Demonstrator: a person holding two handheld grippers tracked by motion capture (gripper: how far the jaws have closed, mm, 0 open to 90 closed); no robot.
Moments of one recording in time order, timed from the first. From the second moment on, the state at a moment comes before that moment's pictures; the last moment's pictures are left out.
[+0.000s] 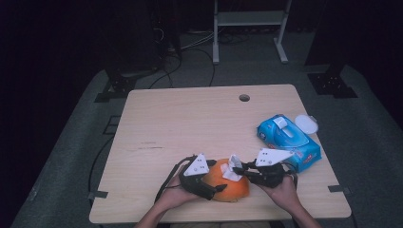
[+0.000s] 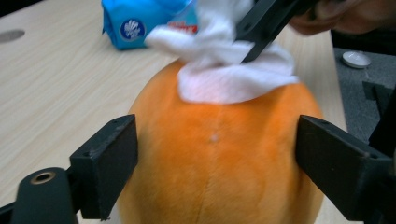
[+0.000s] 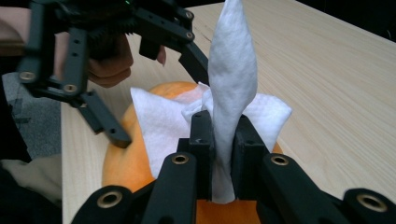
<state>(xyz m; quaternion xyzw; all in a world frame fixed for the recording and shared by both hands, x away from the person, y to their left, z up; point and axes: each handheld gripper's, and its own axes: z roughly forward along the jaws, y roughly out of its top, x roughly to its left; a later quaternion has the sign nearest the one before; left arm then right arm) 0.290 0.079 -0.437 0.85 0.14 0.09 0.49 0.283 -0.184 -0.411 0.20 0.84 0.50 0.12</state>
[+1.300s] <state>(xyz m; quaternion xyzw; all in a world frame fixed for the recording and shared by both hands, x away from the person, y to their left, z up) 0.300 0.104 -0.445 0.85 0.19 0.06 0.49 0.297 -0.192 -0.422 0.22 0.83 0.51 0.08</state>
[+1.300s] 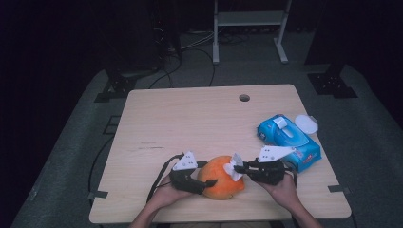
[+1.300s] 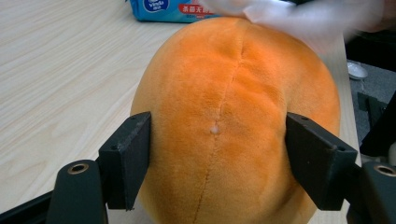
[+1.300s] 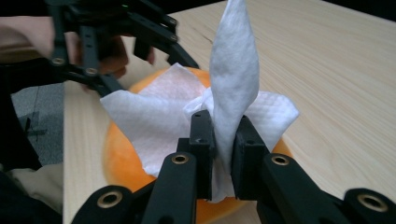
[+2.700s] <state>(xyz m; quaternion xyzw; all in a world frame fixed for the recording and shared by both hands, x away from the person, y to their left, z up) 0.308 0.106 -0.445 0.83 0.21 0.05 0.52 0.292 -0.200 -0.427 0.22 0.82 0.53 0.02</state>
